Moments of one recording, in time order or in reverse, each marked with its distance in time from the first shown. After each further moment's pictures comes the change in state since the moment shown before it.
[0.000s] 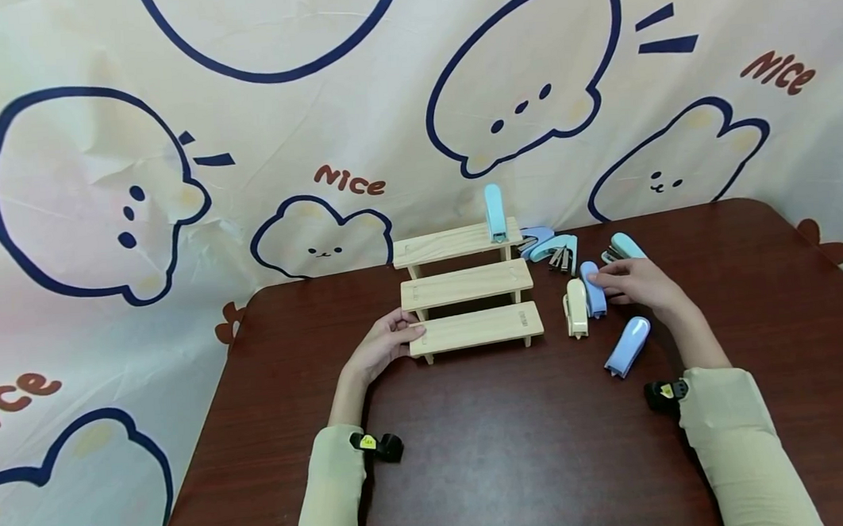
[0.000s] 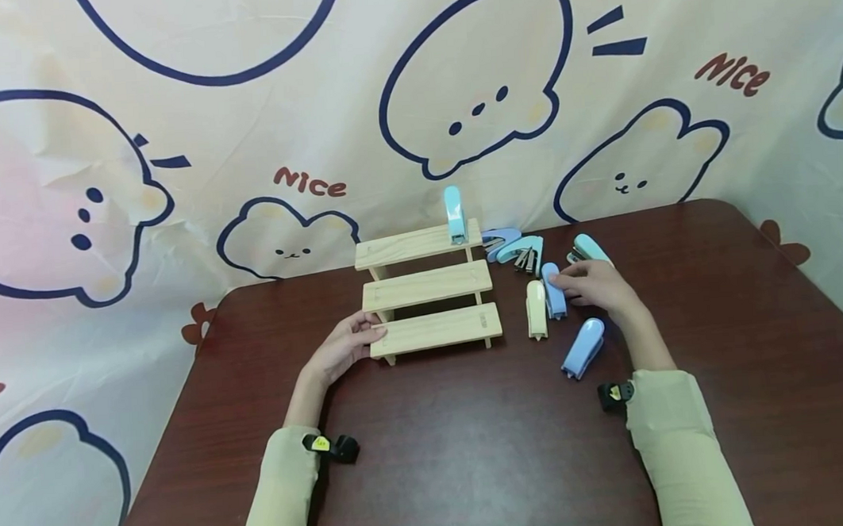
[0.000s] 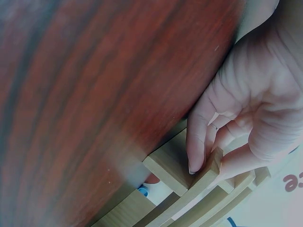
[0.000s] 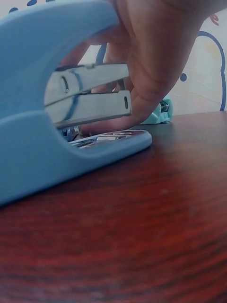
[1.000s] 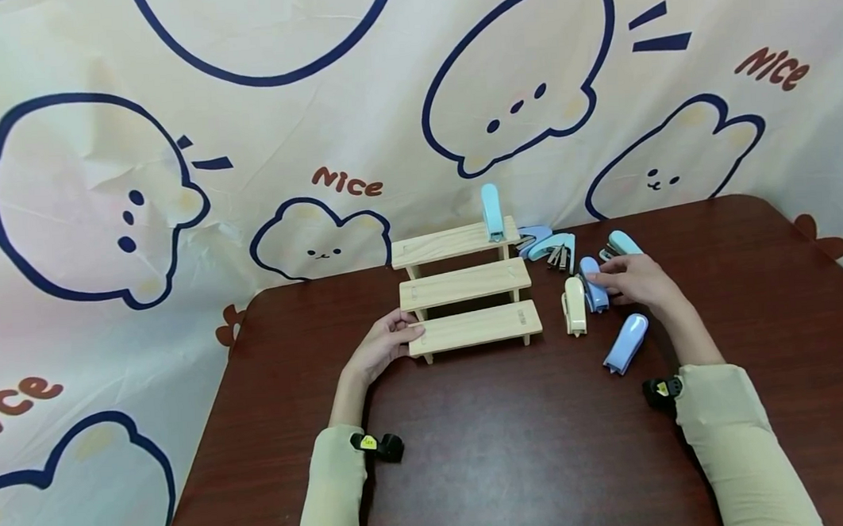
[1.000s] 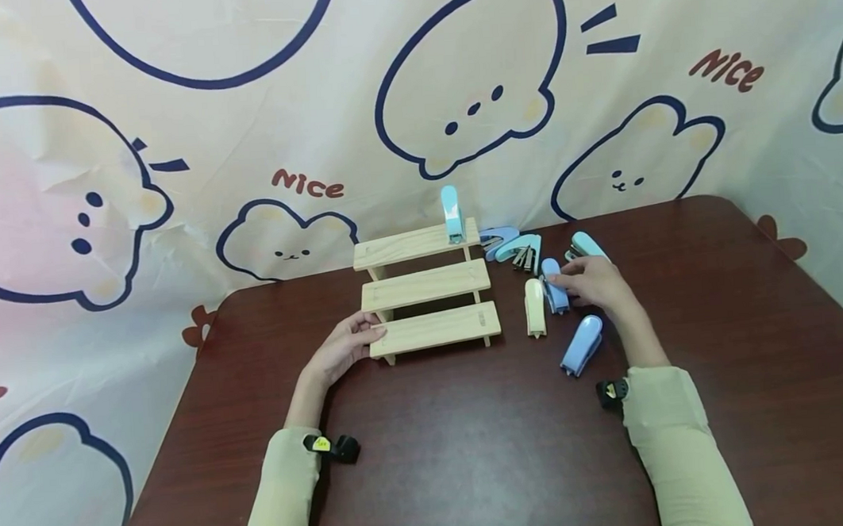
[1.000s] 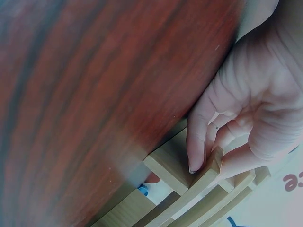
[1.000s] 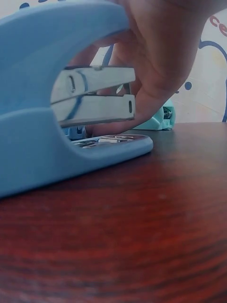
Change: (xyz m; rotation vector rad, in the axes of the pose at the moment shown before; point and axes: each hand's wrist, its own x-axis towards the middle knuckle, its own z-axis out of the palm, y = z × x) left_hand -0.001 0.002 0.002 0.006 0.020 -0.002; right_hand -0.003 -0.008 0.001 -0.028 0.056 0.035
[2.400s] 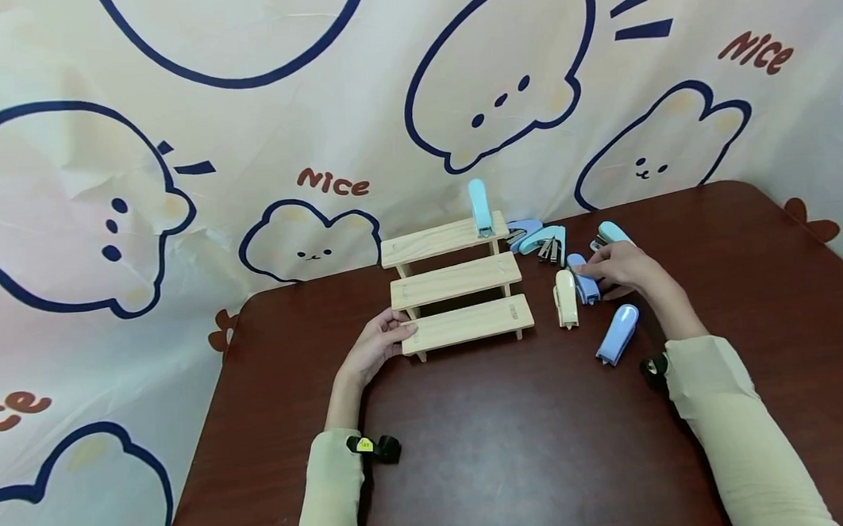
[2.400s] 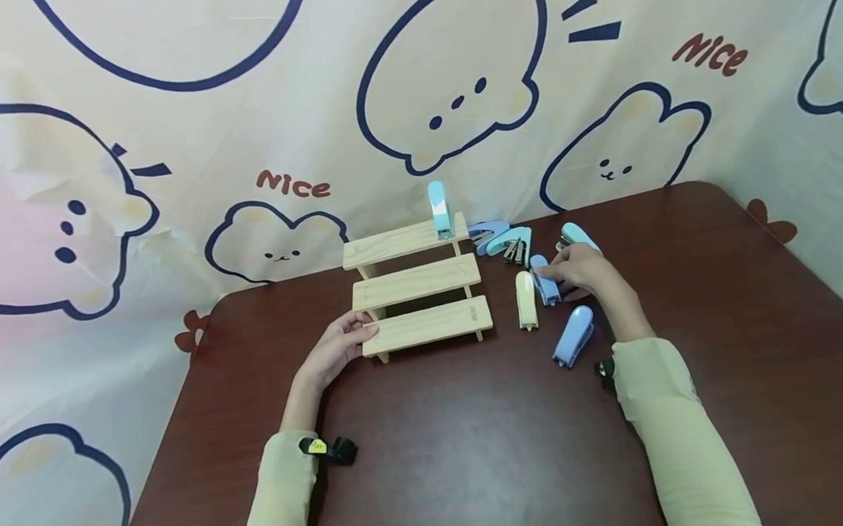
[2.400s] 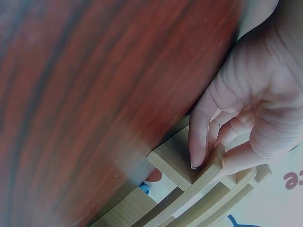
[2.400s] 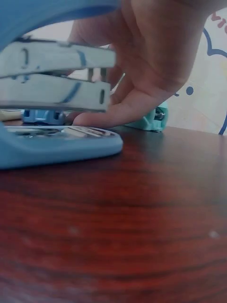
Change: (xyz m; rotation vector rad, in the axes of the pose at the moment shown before) left_hand -0.002 -0.001 0.003 0.008 0.038 0.015; right_hand 0.016 -0.004 -0.006 -0.015 -0.077 0.081
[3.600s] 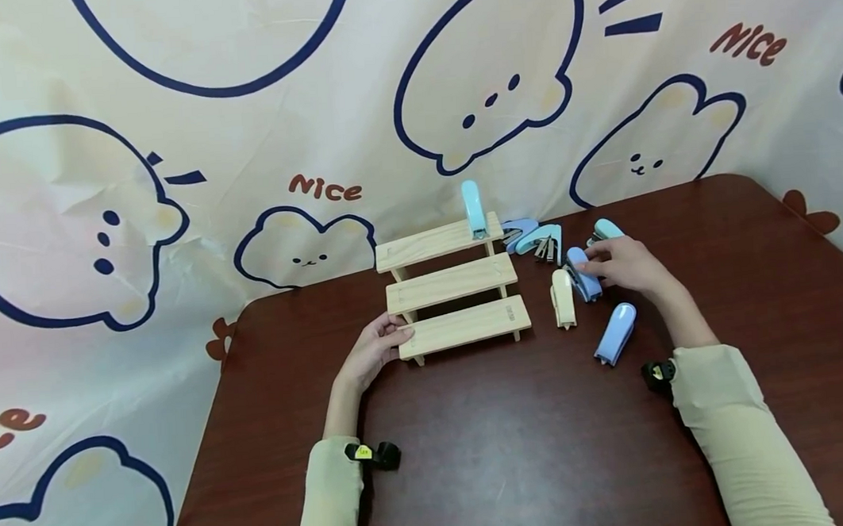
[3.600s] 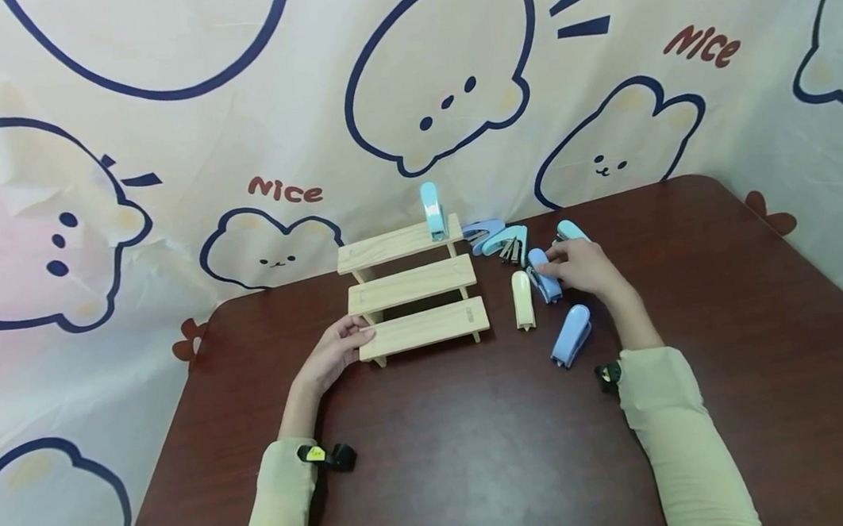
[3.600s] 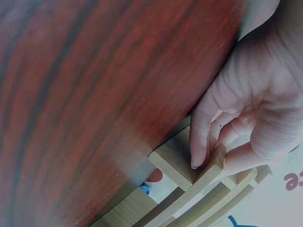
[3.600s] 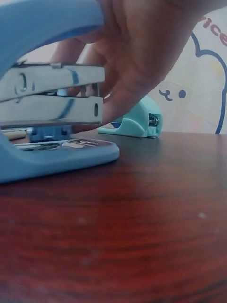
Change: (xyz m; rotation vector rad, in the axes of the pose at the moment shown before) left_hand 0.002 -0.002 0.001 0.008 0.013 -0.008; right_hand -0.012 0.006 -0.003 -0.101 0.069 -0.221
